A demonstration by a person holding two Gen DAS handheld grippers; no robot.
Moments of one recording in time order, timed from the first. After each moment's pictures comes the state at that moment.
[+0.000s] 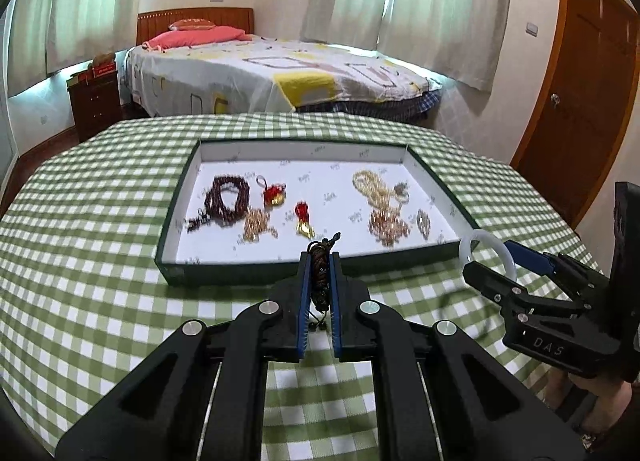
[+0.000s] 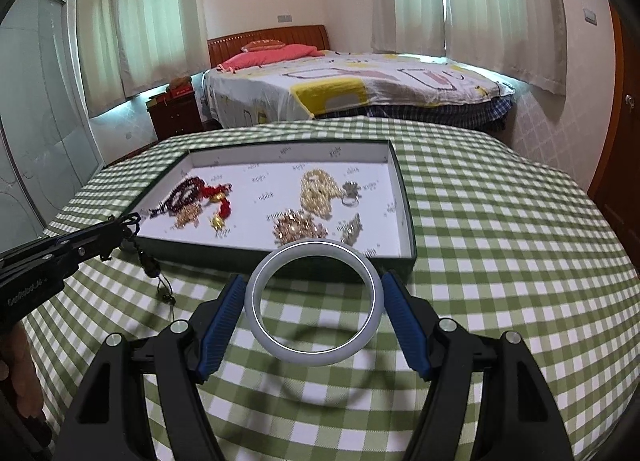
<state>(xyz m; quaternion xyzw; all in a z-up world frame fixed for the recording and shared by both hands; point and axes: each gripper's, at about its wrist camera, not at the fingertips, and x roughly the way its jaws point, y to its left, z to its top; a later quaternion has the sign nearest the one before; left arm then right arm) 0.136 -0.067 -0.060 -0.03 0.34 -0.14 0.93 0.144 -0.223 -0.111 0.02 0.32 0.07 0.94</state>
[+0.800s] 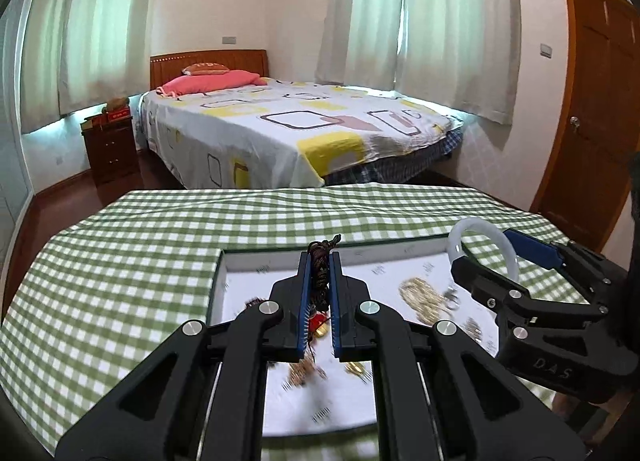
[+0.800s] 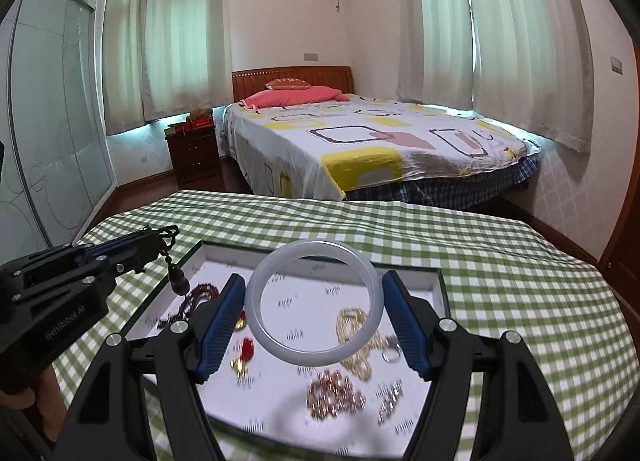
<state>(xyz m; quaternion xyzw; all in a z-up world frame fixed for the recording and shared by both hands) 0.239 -0.060 -0.017 0.00 0.27 -0.10 0.96 0.249 -0.176 -0.053 -0.01 0.25 0.10 0.96</state>
